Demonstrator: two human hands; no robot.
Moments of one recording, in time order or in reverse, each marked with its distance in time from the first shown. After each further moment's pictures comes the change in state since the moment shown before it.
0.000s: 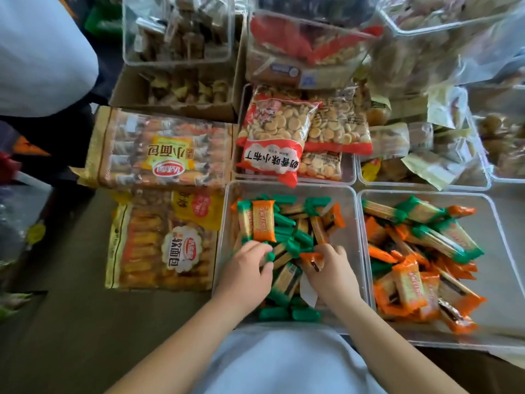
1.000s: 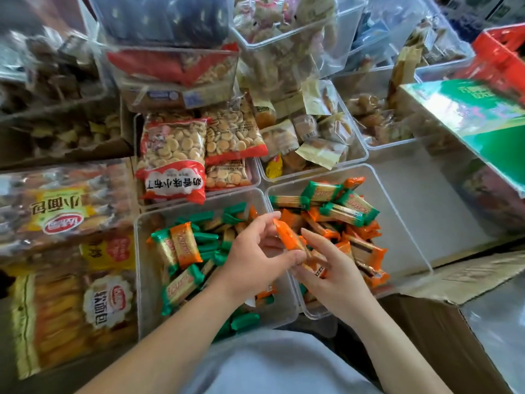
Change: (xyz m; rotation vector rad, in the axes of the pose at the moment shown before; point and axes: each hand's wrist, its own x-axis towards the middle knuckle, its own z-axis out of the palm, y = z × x) left_hand 0.012 0.159 0.042 -0.565 -0.342 0.180; right_hand -0.077 0.076 -0.123 0.493 0.131 -0.149
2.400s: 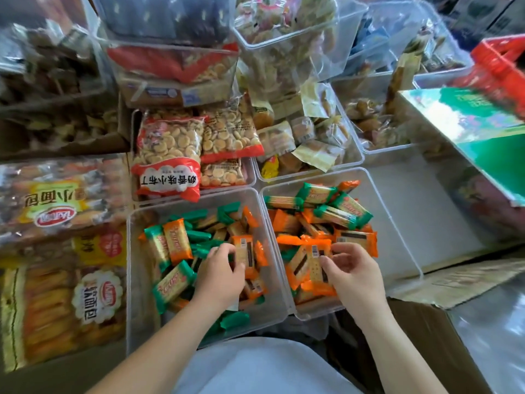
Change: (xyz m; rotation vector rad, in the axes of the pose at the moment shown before) left_hand 0.002 -0.074 -0.017 0.604 0.224 -0.282; right_hand 0.002 0.021 -0.023 0.110 0.325 0.309
